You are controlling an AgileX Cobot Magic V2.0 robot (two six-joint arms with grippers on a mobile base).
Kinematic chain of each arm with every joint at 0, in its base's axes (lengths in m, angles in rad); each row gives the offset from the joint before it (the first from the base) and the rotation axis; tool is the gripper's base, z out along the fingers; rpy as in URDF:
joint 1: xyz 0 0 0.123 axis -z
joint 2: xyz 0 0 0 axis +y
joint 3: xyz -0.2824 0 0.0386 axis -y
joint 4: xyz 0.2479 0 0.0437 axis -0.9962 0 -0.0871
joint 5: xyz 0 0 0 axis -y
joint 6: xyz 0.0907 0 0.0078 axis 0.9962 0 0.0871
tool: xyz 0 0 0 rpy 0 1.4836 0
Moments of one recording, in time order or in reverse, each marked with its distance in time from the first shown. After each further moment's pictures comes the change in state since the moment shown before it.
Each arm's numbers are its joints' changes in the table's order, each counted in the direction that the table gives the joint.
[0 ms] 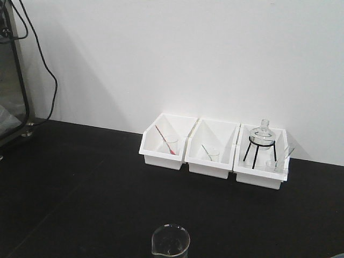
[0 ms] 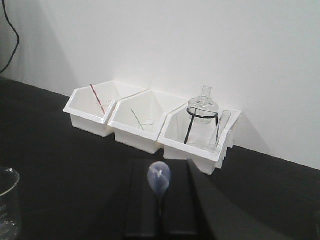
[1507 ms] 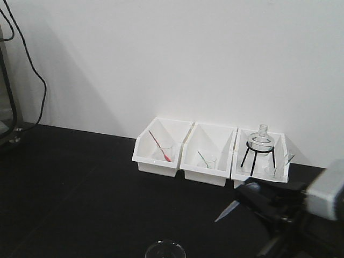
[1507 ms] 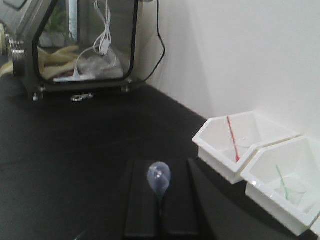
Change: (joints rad) left arm 0.000 0.000 0.000 0.000 0.000 0.000; right arm -0.439 0.547 0.429 0.132 0.093 0.069
